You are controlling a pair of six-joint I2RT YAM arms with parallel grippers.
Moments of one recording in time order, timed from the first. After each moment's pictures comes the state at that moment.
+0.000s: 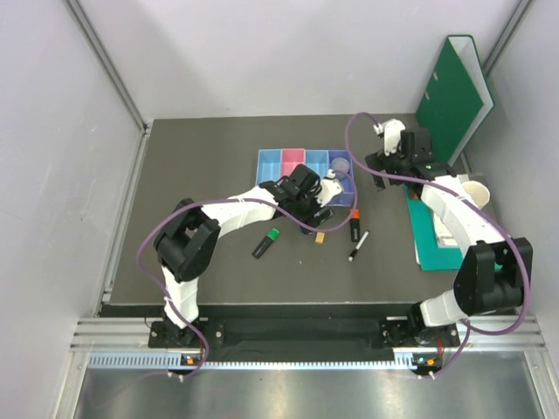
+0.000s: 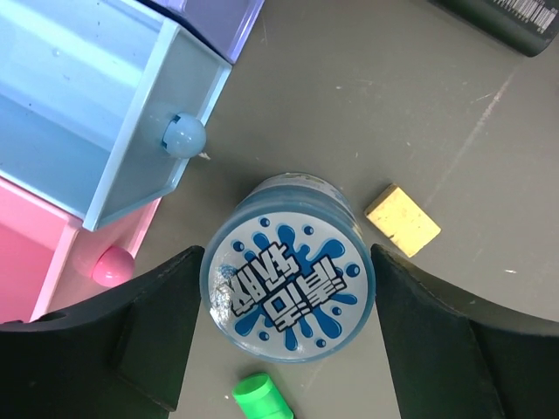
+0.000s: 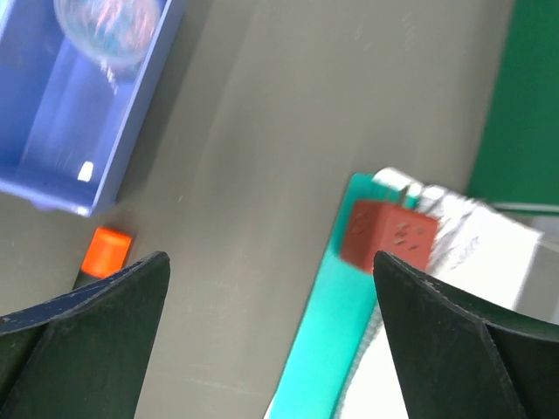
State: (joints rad) left arm -0.78 1.91 1.37 -0.36 0.12 0.29; right arm 0.17 1.46 1.18 -0.42 0.04 -0.30
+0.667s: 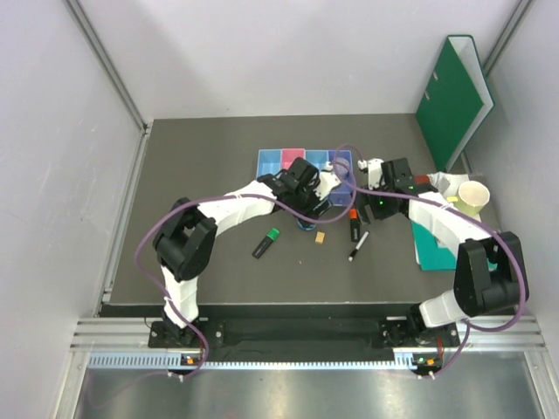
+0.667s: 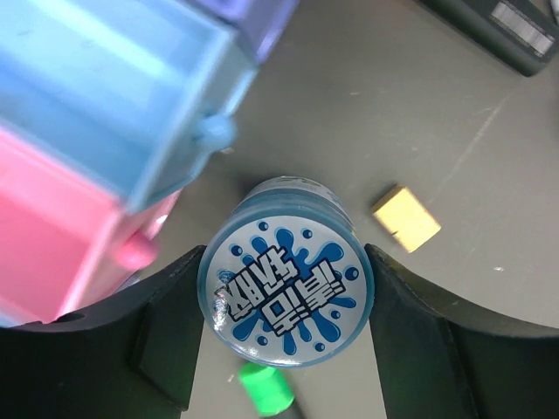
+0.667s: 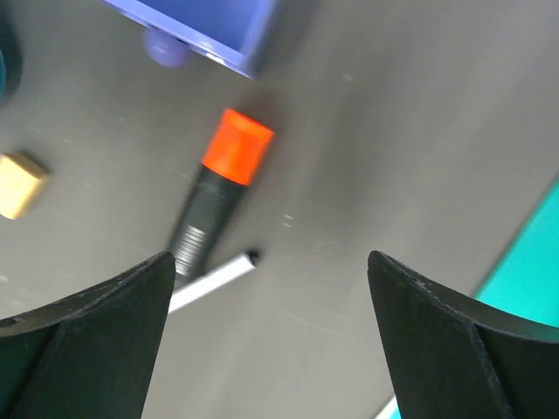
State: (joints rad) left arm -0.76 1.92 1.44 -0.43 0.13 0.24; right arm 0.25 1.46 0.95 -0.47 -0.11 -0.16
